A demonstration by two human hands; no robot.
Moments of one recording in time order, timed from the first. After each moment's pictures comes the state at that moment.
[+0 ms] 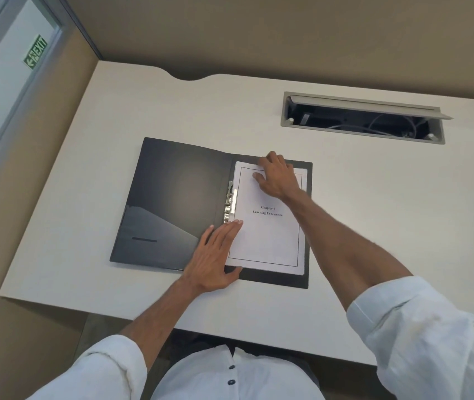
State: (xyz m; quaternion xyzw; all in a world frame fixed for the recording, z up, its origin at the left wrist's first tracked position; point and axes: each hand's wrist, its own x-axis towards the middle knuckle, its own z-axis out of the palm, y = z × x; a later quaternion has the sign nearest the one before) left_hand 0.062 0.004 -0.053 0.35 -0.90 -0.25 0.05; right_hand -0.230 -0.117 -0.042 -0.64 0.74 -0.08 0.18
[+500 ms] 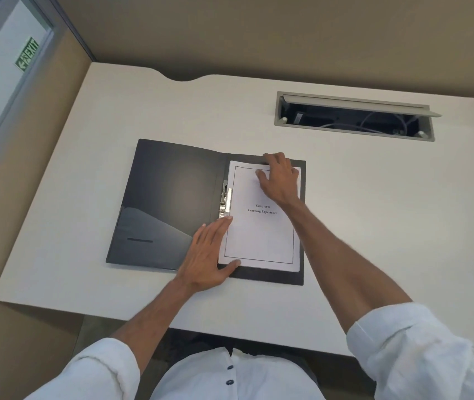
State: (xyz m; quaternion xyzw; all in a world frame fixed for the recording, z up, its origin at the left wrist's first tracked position) left_hand 0.063 0.005 -0.046 0.38 -0.88 -0.27 0.10; right_hand -0.230 -0.090 -0.040 -0.53 0.79 -0.23 0.19
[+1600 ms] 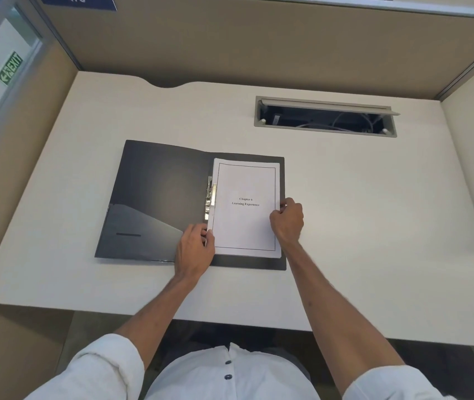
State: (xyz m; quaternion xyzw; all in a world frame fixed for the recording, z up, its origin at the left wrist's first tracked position) left_hand 0.041 0.028 -0.039 0.60 -0.72 -0.30 0.19; right_hand -0.214 0.050 -0.035 -0.24 0.89 -0.30 0.25
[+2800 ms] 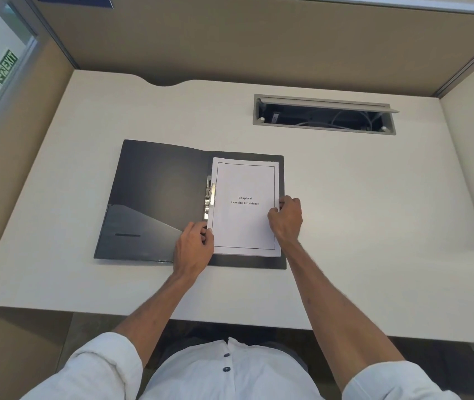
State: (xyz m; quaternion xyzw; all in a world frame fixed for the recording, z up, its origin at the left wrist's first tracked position) left_hand 0.042 0.022 -0.037 0.60 -0.72 -0.30 0.18; right_hand -0.211 0.046 -0.033 -0.25 0.89 -0.30 0.25
